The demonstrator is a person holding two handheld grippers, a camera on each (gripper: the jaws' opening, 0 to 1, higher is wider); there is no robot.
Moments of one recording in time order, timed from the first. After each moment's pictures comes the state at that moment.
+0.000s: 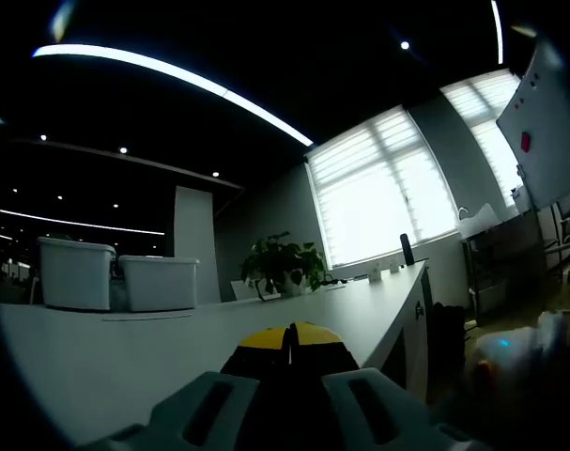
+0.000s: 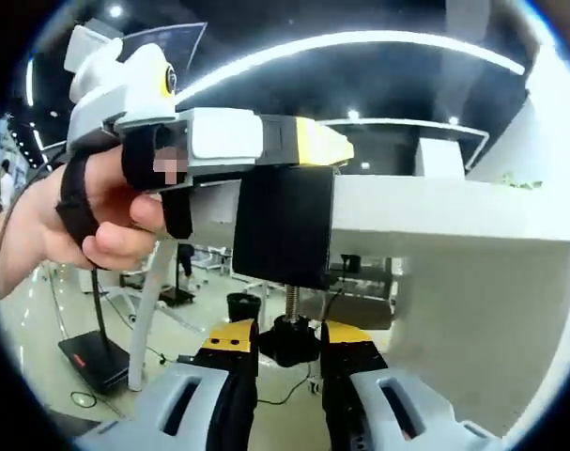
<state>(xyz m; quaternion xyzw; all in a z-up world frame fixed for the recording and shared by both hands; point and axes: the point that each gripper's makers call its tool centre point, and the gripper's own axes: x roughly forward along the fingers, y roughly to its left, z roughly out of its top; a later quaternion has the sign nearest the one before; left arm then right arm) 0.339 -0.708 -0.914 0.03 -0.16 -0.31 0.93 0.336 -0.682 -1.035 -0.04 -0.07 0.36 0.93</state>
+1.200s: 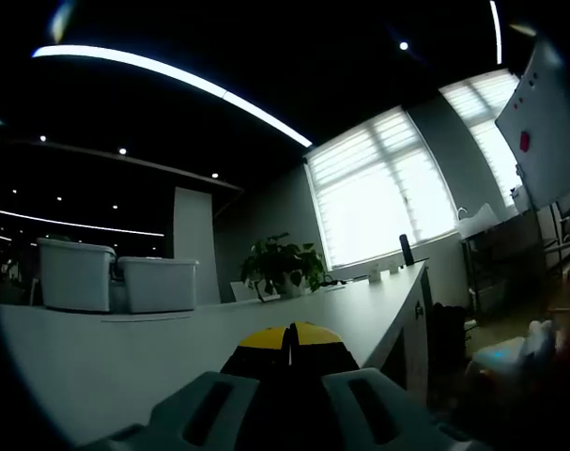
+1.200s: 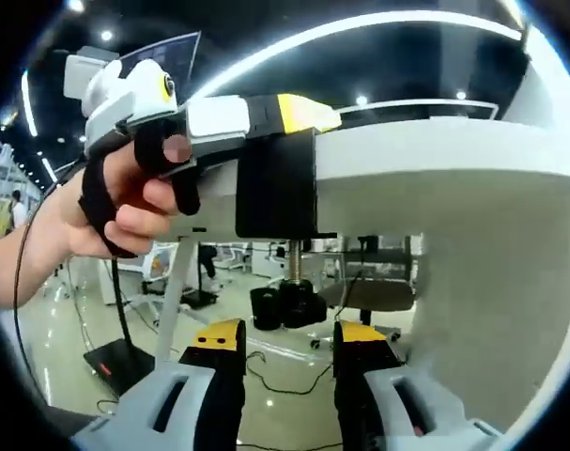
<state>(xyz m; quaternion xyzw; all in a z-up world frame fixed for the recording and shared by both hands) 0.340 -0.708 -0.914 0.03 -0.17 -0.32 0.93 0.319 -0.691 -1.058 0.01 -0.04 0.33 0.94</state>
